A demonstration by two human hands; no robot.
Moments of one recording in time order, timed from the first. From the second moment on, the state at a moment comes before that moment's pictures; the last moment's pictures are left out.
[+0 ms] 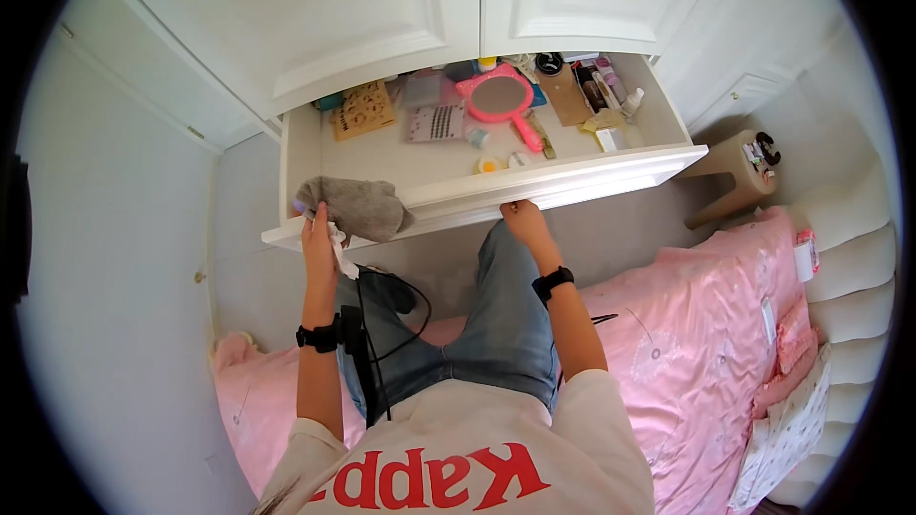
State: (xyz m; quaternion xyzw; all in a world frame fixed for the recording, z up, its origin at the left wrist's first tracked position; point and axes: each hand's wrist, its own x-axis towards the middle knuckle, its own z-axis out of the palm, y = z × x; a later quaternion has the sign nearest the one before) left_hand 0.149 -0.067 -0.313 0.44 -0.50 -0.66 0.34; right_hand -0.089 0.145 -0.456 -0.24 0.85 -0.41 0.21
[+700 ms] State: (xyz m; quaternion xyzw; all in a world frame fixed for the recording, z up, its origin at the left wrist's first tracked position) left_hand 0.131 -0.096 -0.302 0.36 -0.88 -0.28 0.14; right_hand -0.054 0.155 -0.451 -0.18 0.91 -0.33 0.19
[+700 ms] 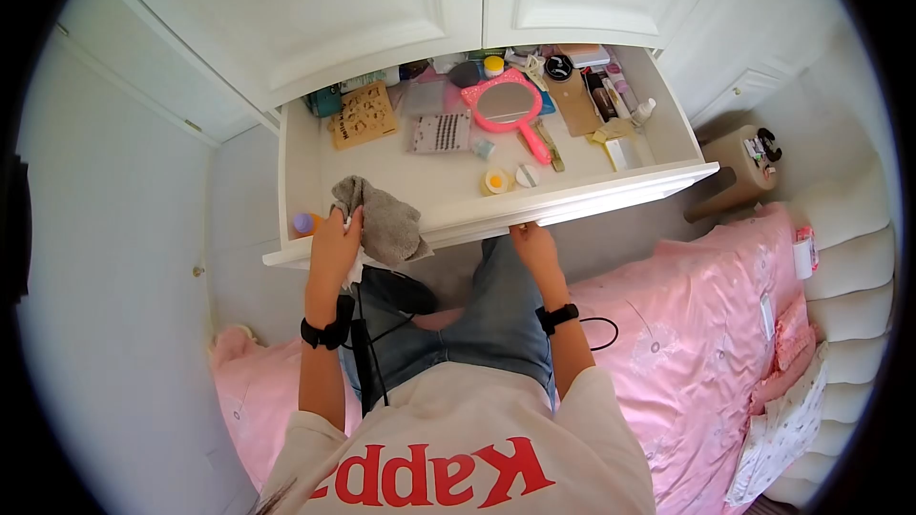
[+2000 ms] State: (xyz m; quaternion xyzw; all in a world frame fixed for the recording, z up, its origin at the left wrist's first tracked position) left_hand 0.012 0.045 -0.315 0.17 -0.96 -0.17 0.16; right_hand -0.083 0.132 -0.311 -0.36 0.81 -0.46 0.09
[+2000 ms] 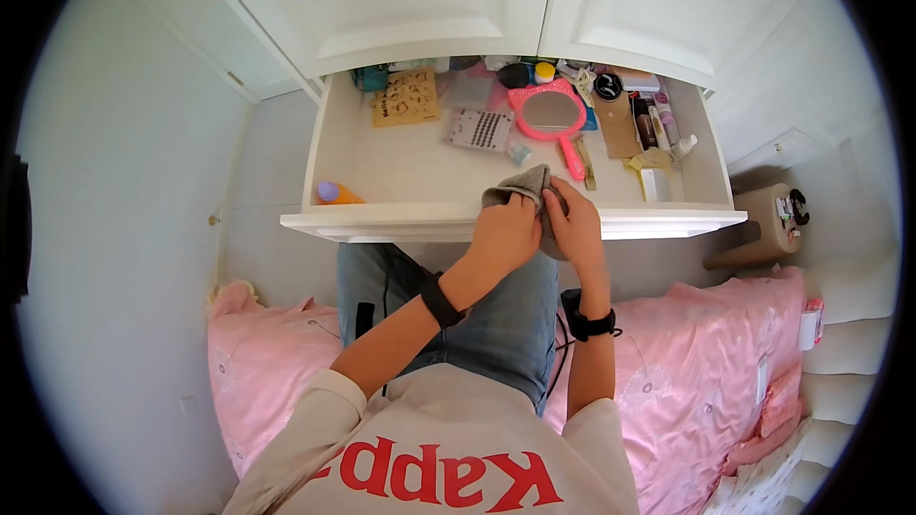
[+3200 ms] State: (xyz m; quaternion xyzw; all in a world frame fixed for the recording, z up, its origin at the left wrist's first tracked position) left_hand 0.281 -0.173 -0.275 0.47 -0.74 -0.26 0.40; right_hand 0.035 -0.029 -0.295 -0.48 0.74 -0.40 0.24
